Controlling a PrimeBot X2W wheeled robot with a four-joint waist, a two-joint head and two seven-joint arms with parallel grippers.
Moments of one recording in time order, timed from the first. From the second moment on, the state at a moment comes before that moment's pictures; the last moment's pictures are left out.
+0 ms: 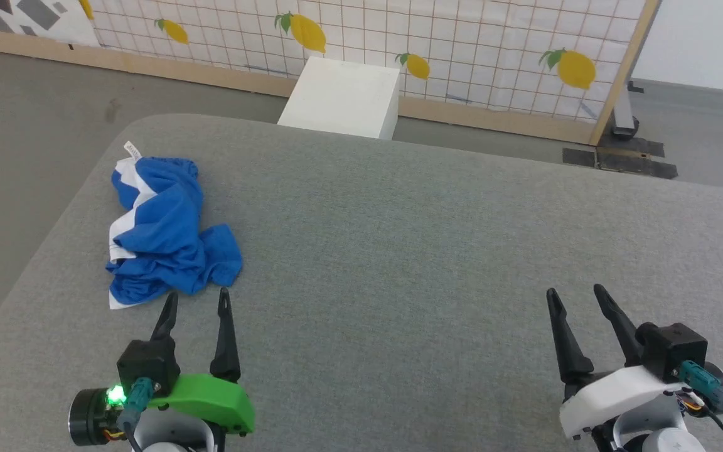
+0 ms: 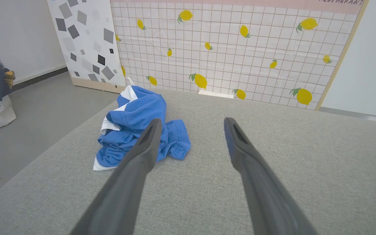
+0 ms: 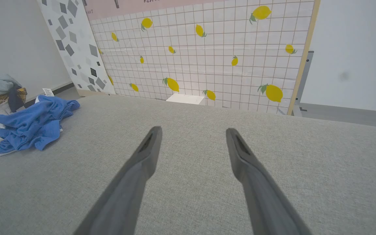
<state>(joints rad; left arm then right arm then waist) 0.01 0.06 -0.05 0.05 -0.10 0.06 -0.14 -0.01 -0.05 0.01 0.14 0.15 0.13 -0.12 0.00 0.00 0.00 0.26</state>
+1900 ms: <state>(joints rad) 0.04 0.06 -0.09 0.09 -0.16 0.11 -0.25 0.02 -0.05 0.02 0.21 0.18 0.13 -0.21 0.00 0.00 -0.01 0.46</state>
